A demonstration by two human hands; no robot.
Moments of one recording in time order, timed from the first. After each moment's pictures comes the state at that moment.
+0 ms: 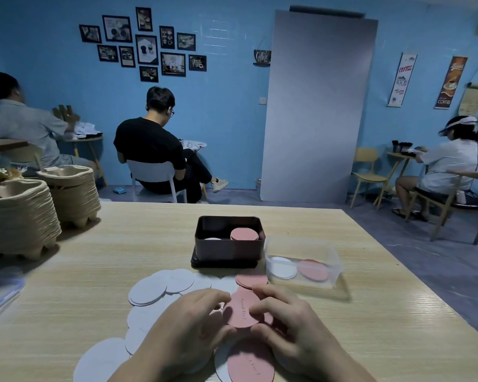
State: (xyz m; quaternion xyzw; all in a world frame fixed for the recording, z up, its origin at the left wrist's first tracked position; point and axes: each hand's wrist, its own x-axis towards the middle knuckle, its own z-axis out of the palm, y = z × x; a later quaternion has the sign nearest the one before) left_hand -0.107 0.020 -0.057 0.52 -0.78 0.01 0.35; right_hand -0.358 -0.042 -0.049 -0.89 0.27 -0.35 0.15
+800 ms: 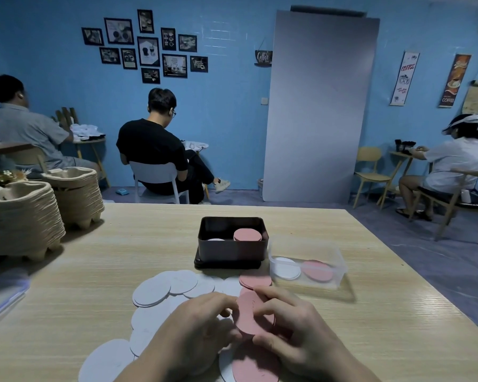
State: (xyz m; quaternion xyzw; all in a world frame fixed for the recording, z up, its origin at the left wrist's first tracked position) left_hand -0.107 0.017 -0.059 0.47 -0.80 -0.03 0.38; right_hand -0.358 -0.041 -0.043 -0.89 0.21 -0.38 0.16
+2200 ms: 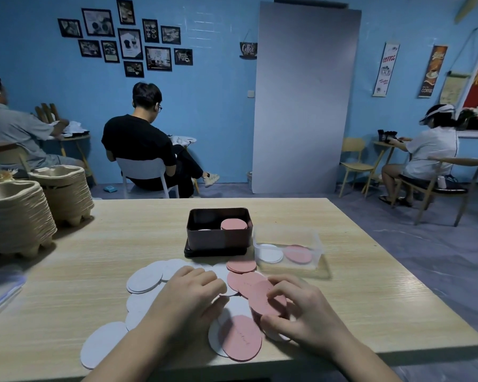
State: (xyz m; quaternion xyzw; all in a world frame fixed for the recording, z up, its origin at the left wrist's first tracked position) left_hand -0.116 0.022 -0.030 0.48 -0.83 0.17 0.24; right_hand -0.401 -0.030 -0.051 -0.86 0.35 -0.35 0.14
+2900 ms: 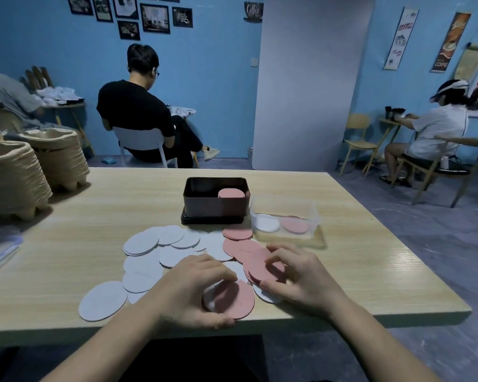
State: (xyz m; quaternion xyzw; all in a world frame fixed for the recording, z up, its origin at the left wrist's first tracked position) left_hand -0.128 0.048 -0.039 0.44 -0.87 -0.04 0.22; right_hand -0.410 -0.032 -0.046 -0.87 0.34 -0.30 0.16
